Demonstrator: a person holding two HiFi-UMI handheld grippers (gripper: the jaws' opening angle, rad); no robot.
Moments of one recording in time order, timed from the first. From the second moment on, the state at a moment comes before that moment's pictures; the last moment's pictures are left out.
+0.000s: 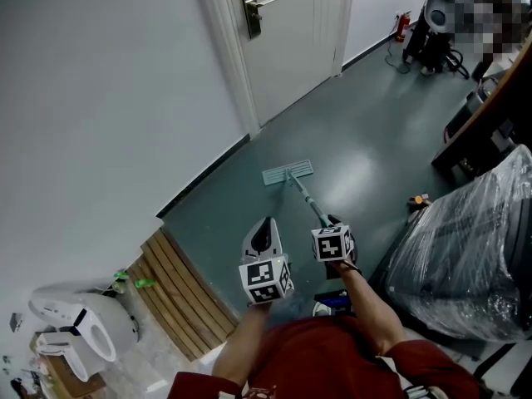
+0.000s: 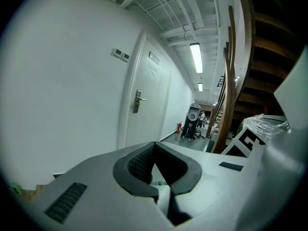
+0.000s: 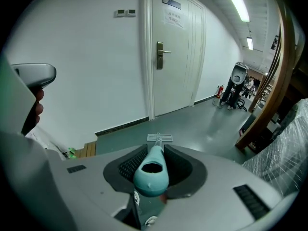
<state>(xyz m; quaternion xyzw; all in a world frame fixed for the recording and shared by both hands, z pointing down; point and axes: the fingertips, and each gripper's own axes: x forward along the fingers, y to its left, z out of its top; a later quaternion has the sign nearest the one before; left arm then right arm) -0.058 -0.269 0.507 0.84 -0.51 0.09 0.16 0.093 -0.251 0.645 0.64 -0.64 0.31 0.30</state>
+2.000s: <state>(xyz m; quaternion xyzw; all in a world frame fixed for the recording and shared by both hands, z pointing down) -0.087 0.063 0.504 0.83 -0.53 0.09 0.16 0.059 0.075 0.648 0.62 -0.65 0.31 0.31</state>
